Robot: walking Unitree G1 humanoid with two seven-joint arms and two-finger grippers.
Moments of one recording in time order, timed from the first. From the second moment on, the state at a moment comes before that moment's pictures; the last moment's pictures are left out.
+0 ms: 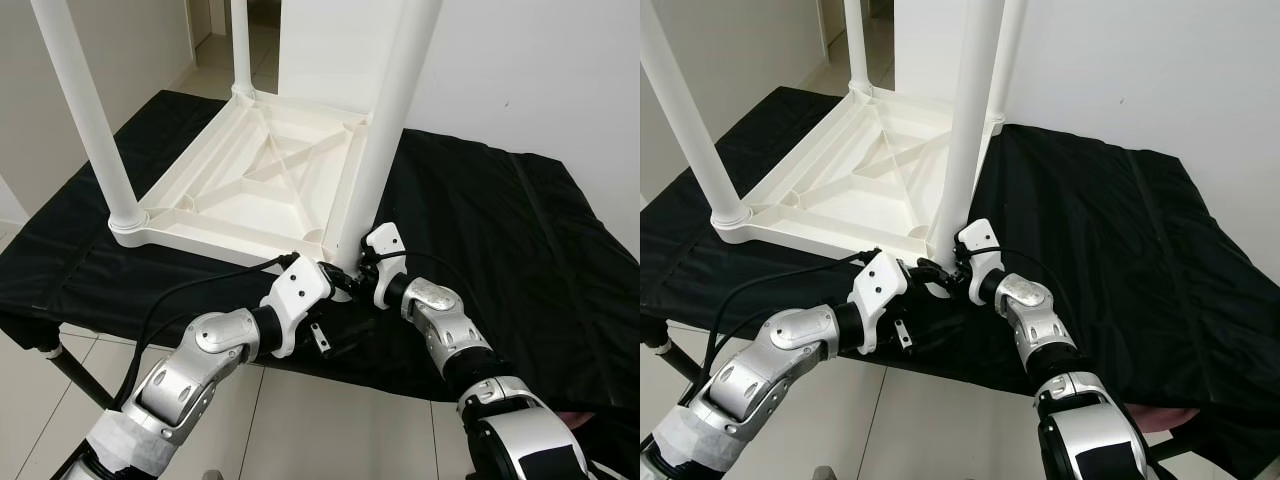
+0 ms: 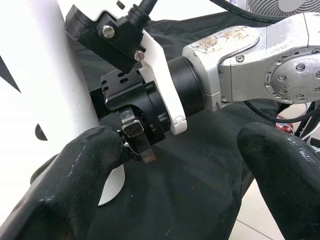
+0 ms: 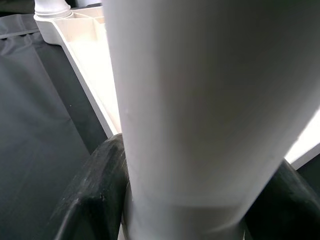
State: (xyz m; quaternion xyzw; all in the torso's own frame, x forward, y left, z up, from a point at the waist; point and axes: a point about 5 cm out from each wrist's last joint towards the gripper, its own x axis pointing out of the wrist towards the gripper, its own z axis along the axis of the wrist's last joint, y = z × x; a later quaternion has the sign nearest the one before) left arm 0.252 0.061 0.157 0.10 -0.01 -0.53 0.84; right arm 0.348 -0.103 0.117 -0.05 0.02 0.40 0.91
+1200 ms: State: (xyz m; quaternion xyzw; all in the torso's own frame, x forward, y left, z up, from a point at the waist) left arm 0.250 0.060 0.155 0.09 0.00 -0.53 0.84; right arm 0.321 -0.075 0.114 0.03 0.00 0.12 0.99
